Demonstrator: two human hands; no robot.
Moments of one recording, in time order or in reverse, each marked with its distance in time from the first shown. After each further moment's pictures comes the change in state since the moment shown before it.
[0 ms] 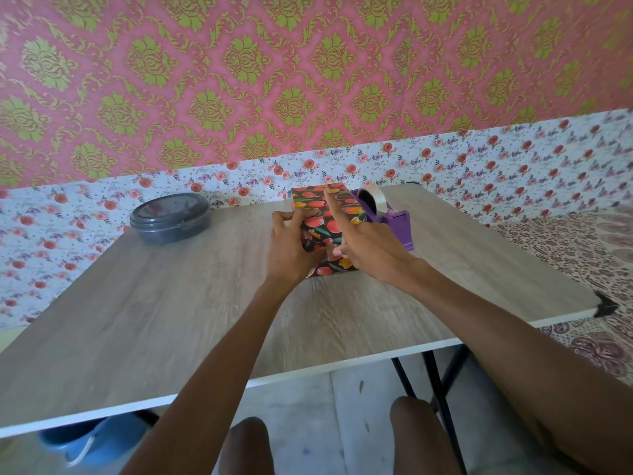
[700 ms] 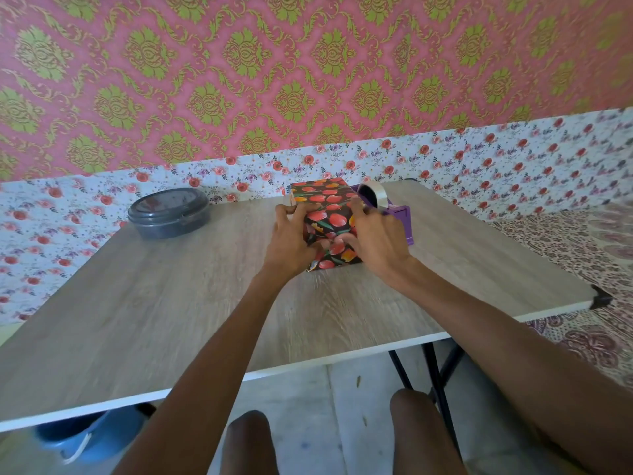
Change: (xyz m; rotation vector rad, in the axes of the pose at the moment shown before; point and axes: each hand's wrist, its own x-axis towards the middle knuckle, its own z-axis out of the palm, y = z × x) left_hand 0.006 -0.004 -0.007 0.126 -0.125 0.008; right_hand 0.003 -0.006 0.008 -0.271 0.086 0.324
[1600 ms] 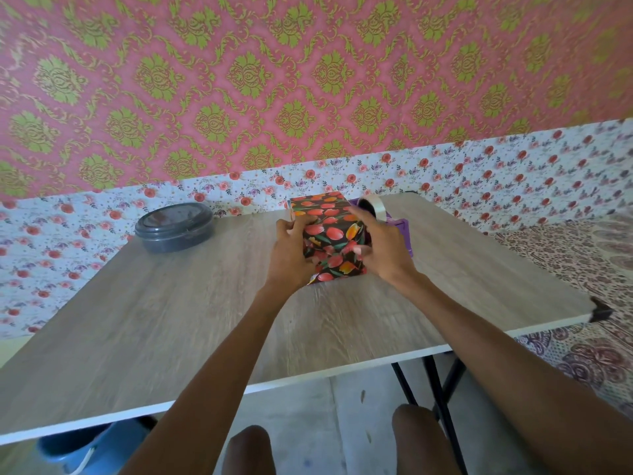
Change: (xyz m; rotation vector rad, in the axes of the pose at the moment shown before) left_hand -0.004 0.013 -0.004 -0.001 0.003 -0.061; right_hand 0.001 0.022 0.010 0.776 -0.076 0.124
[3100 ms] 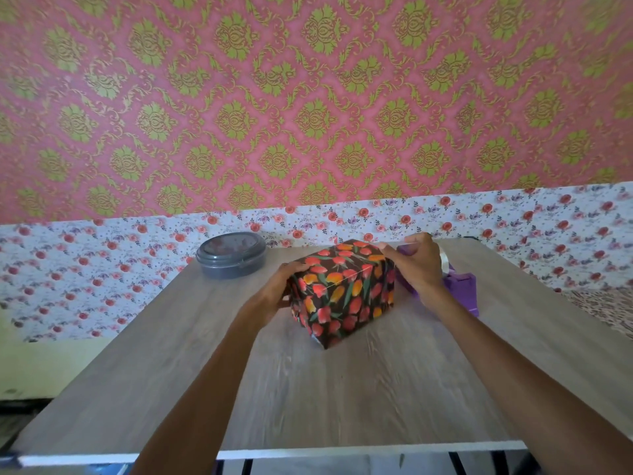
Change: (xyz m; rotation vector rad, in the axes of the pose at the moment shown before) left_hand 0.019 -0.073 -0.088 -0.740 -0.200 -0.561; right_hand 0.078 -0.028 0.029 0.500 0.166 0.331
